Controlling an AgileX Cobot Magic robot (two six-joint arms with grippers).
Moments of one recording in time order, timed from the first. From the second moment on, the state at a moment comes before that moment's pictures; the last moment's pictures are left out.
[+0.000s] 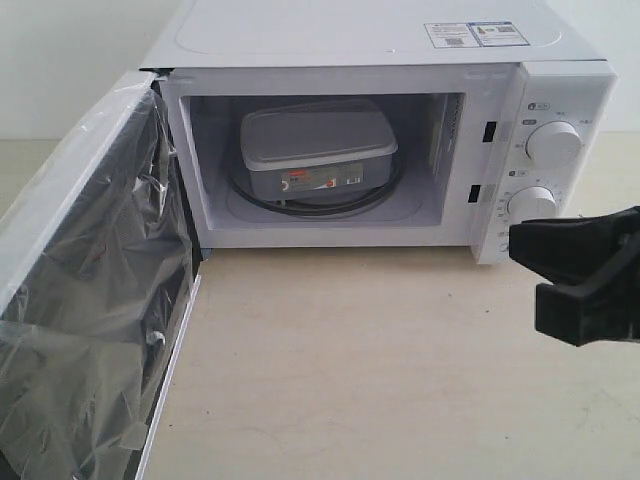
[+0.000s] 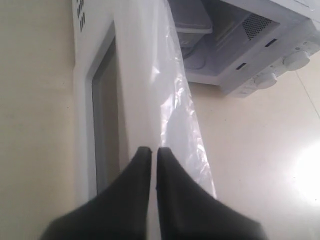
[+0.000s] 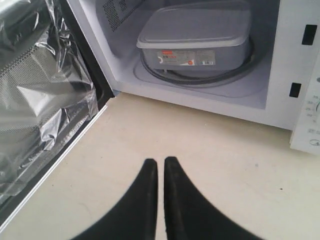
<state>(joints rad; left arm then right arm) 0.12 0.61 -0.68 -0.72 0.99 0.30 0.64 0.76 -0.45 -0.08 0.21 0.31</state>
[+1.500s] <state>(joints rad) -0.17 0.99 -0.64 -0.95 1.04 0.66 0.64 0.66 -0.52 -0.08 0.18 0.30</state>
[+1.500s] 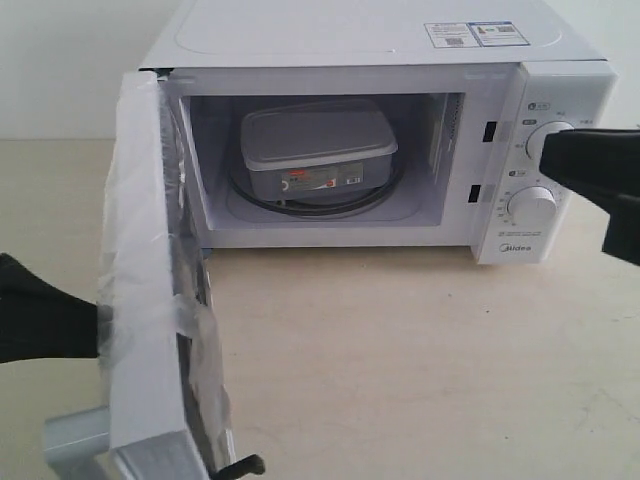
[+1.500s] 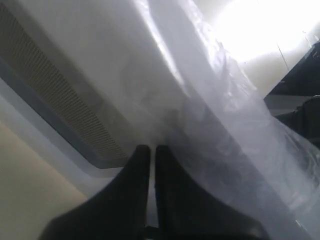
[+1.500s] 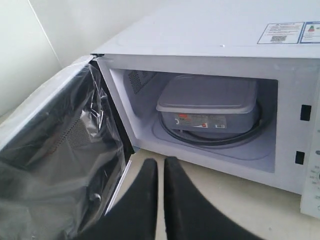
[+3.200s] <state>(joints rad) -0.51 1.15 -0.96 -0.99 0.73 0.75 0.64 0.73 -0.47 -0.13 0.05 0.46</state>
